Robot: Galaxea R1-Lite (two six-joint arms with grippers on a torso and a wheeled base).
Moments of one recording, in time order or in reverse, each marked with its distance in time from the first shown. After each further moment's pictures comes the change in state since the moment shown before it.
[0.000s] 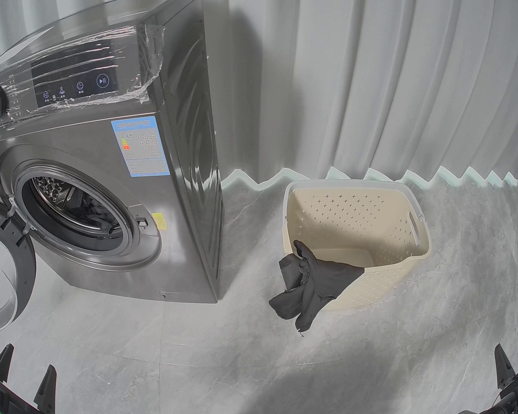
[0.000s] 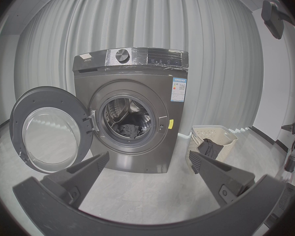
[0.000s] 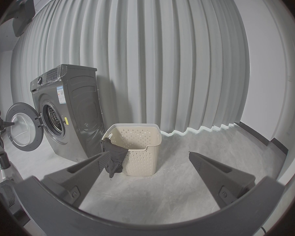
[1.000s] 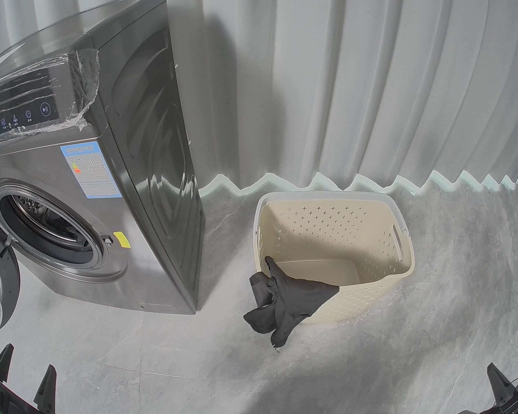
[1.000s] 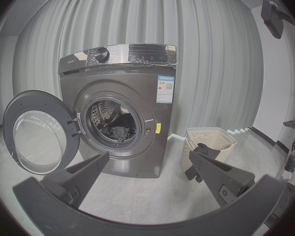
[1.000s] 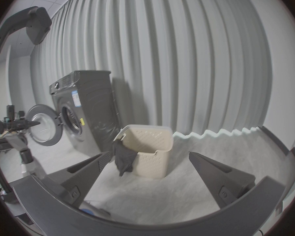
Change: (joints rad) left arm 0.001 0.000 0.000 -0.001 0.000 0.002; right arm 0.009 0.029 -0.127 0.137 0.239 -0.021
